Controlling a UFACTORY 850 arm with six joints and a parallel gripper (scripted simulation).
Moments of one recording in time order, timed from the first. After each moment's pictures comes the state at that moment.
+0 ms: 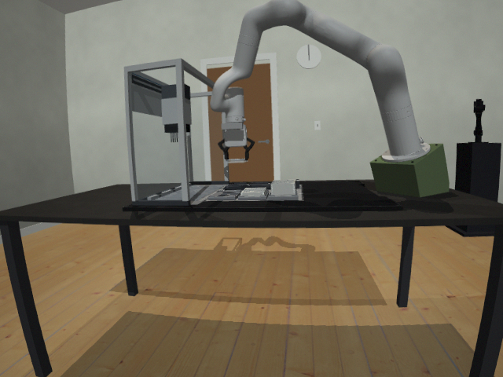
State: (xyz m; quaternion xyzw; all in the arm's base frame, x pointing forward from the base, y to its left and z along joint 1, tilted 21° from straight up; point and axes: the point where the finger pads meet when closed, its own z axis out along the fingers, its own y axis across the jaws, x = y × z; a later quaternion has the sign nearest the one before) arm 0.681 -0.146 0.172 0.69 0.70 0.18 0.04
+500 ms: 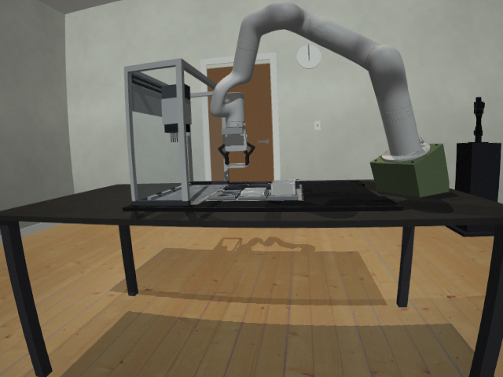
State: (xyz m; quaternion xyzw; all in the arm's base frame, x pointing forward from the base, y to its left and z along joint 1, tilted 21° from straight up) arm 0.687 -0.141 0.151 0.69 0.70 0.18 0.04
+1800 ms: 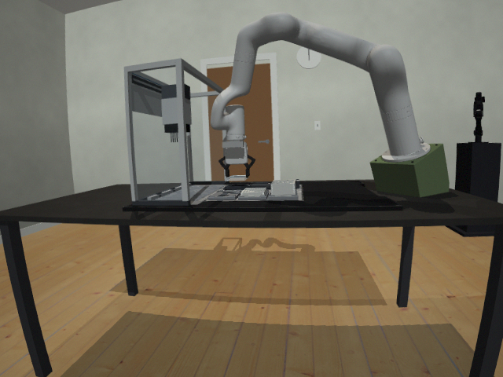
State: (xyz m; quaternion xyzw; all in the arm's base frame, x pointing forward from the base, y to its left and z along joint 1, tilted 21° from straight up) arm 0.704 -0.130 0.099 0.69 0.70 0.18 0.04
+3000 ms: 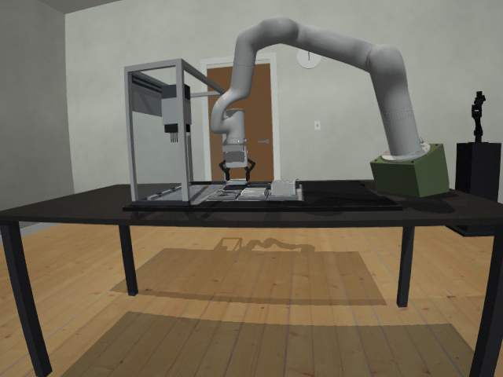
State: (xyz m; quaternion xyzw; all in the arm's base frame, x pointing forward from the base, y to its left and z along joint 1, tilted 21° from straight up) arm 0.709 -0.127 0.083 0.69 0.70 0.18 0.04
